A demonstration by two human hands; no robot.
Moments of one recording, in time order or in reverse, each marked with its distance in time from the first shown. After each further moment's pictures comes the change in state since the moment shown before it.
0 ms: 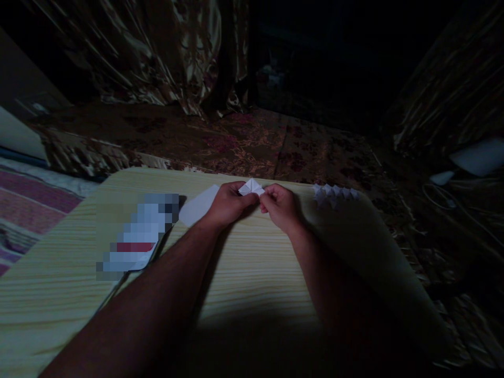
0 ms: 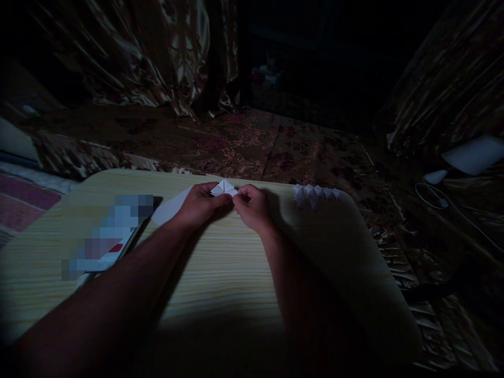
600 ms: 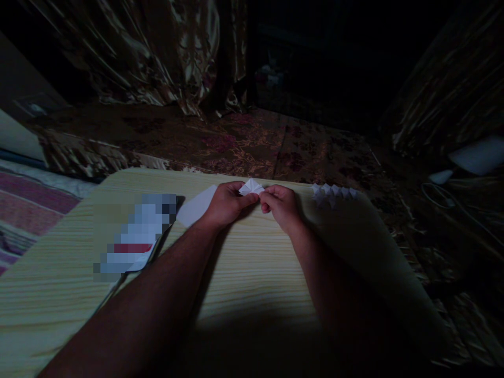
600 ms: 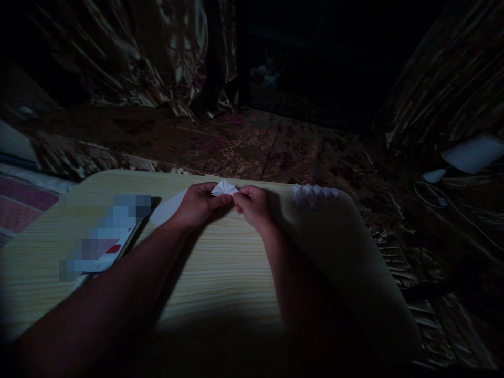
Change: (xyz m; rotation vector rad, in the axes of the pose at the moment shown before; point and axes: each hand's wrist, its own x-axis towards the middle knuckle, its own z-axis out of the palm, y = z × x) left_hand -0.002 0.003 -0.001 0.030 0.009 0.006; right_hand 0.001 -0.005 -0.004 0.070 -0.007 0.069
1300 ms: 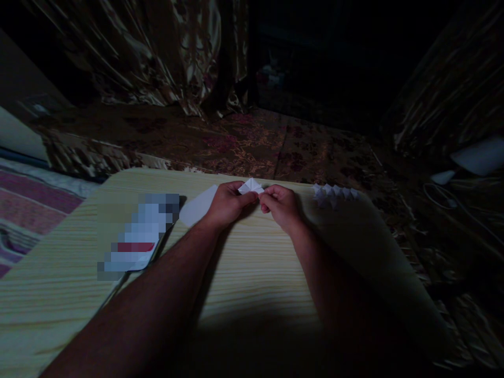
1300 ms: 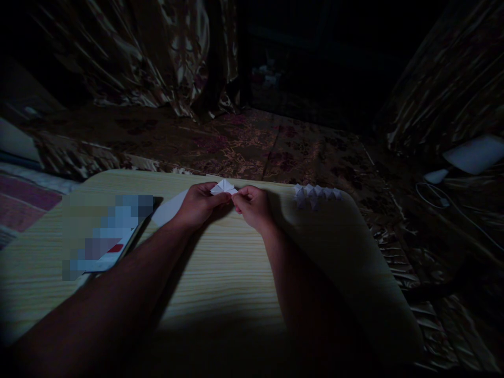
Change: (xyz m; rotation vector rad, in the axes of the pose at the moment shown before) left_hand 0.001 0.001 0.001 -0.047 0.029 -0.007; right_hand -0.002 0.000 0.003 -0.023 -0.001 -0.006
